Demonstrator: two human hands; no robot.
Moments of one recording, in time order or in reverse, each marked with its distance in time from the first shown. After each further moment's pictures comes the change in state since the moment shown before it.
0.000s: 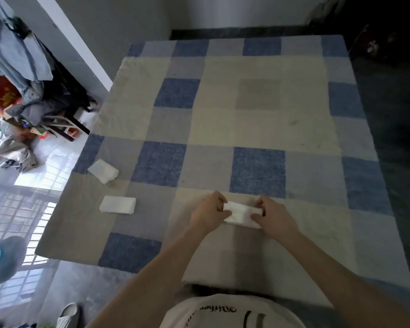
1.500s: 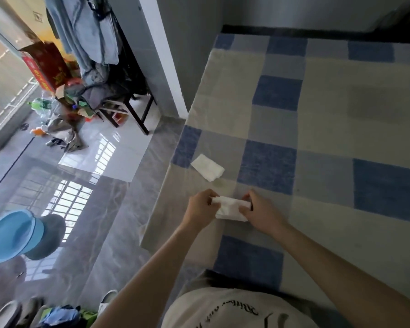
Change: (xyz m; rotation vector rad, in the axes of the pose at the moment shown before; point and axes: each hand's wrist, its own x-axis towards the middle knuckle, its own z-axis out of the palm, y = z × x) left_hand -0.045 -0.228 -0.245 -0.087 0.182 -0.099; right_hand 0.016 -0.293 0.197 -0.012 -0.150 -0.197
